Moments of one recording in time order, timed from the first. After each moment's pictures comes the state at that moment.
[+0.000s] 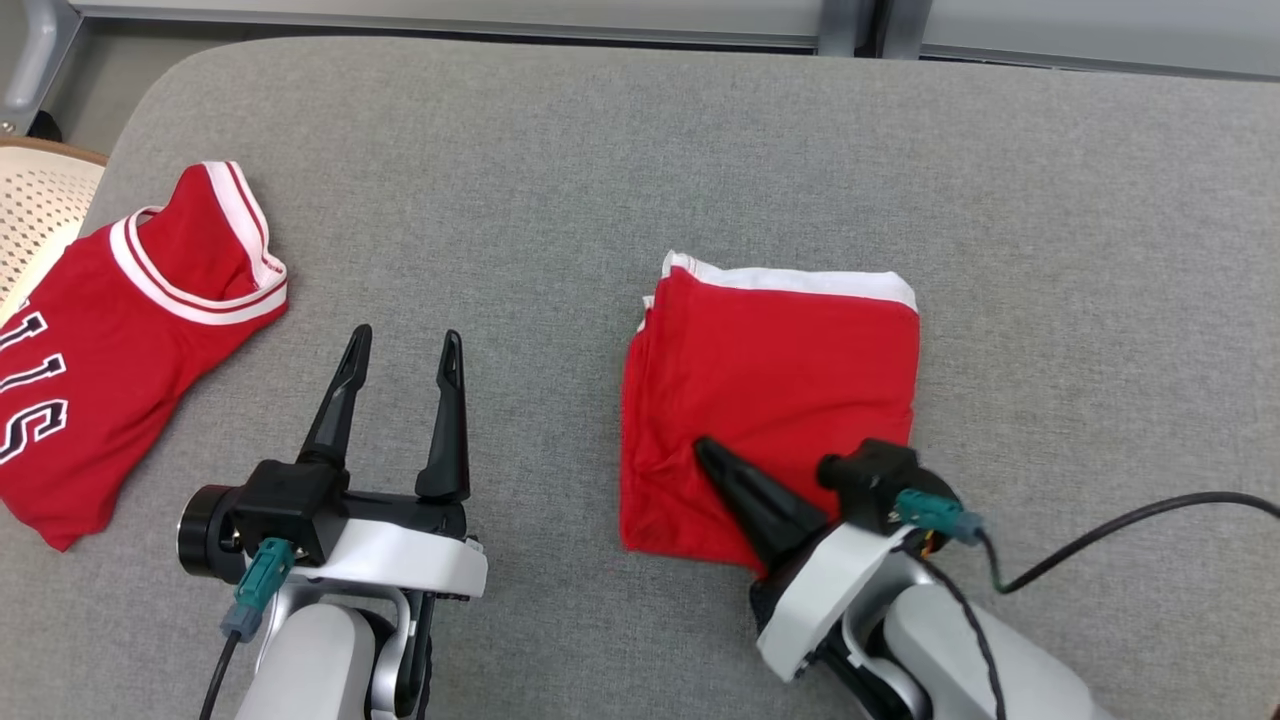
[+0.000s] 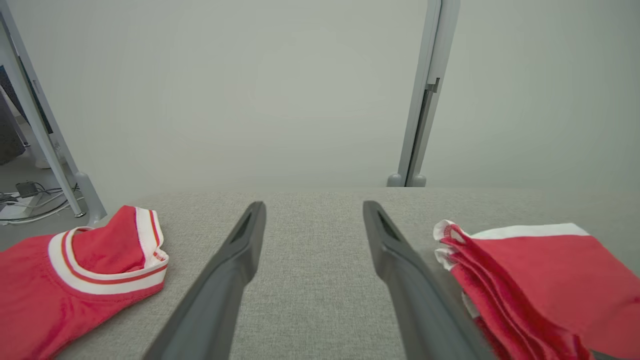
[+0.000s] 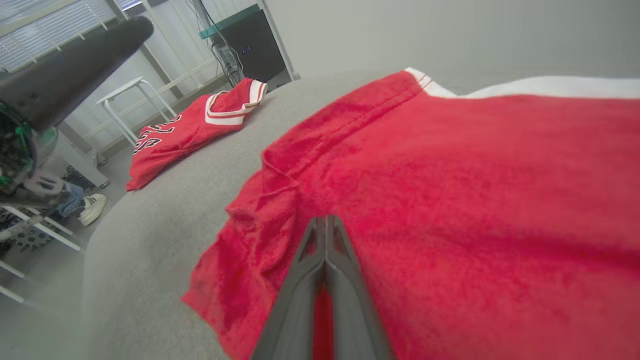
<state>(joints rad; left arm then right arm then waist) -0.21 0.06 -0.20 0.14 -0.22 0.06 -0.26 -0.49 -0.18 0.83 0.48 0.60 0.13 -0.17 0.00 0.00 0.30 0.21</state>
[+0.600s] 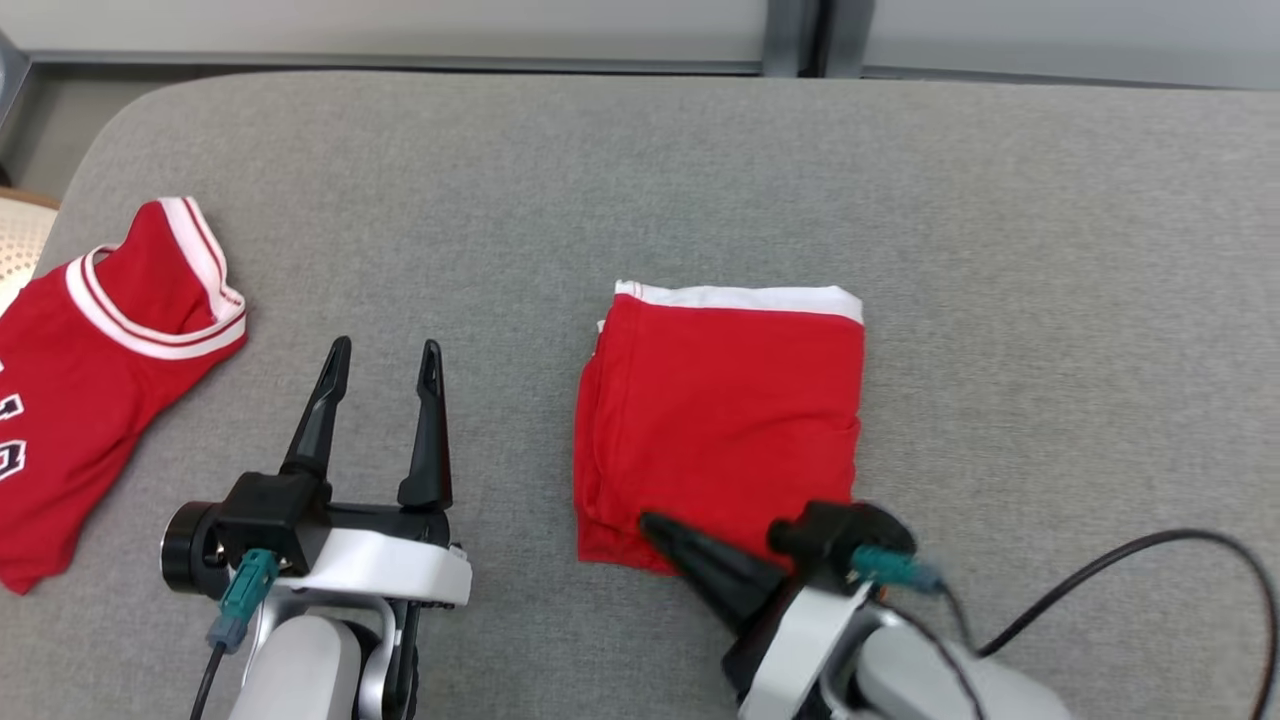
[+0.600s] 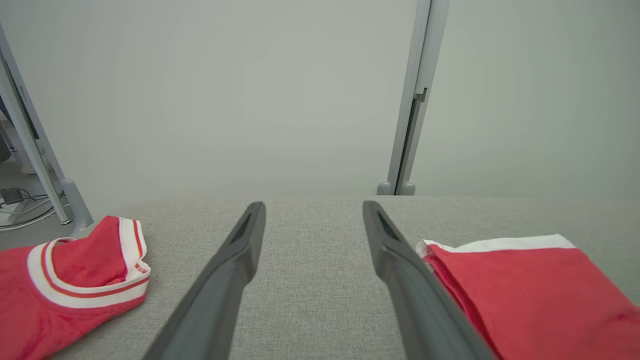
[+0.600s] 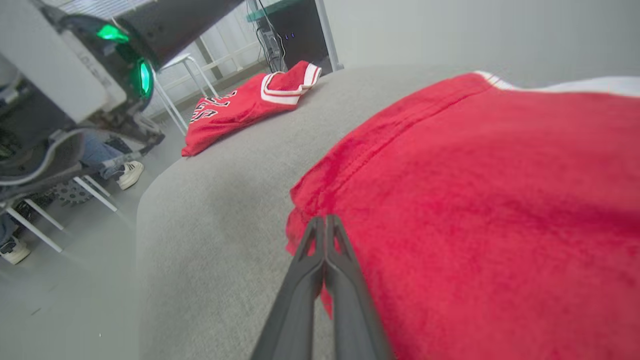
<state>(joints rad) -0.20 0.06 -0.17 0.14 -0.21 0.06 -0.26 -0.56 -0.23 1.14 0.47 0.70 0.13 -0.26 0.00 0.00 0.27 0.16</state>
